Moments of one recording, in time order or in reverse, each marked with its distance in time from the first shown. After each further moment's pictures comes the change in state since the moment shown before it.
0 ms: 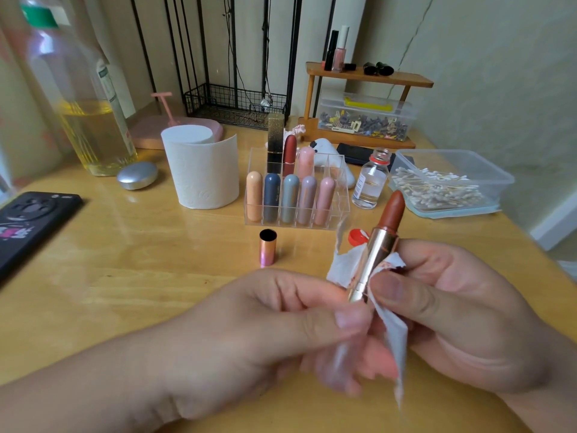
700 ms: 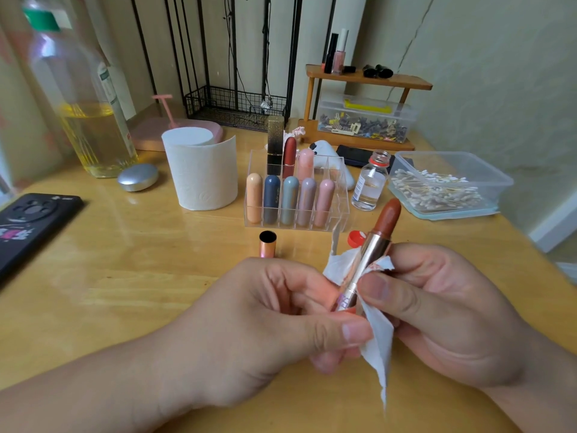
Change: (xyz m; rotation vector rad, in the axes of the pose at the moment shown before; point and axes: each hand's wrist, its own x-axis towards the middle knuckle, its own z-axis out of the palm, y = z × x) left_hand 0.002 -0.003 -0.005 0.274 0.226 0.093; right_hand 0.003 0.008 -0.003 -0.173 0.177 -0.029
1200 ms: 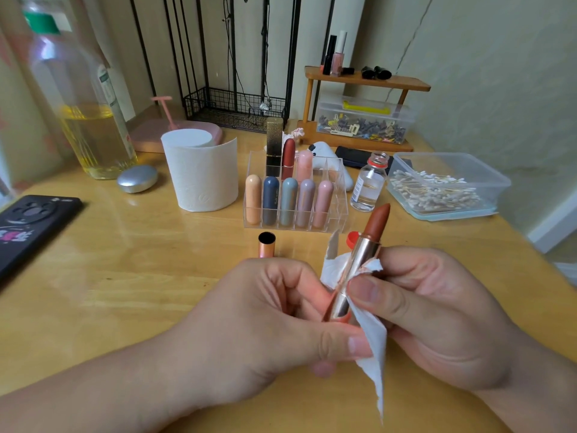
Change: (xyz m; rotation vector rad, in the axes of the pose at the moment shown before) left_hand 0.001 -0.007 -0.003 0.007 0.054 -0.021; right_hand 0.001 -0.001 0.006 0.022 -0.019 -0.025
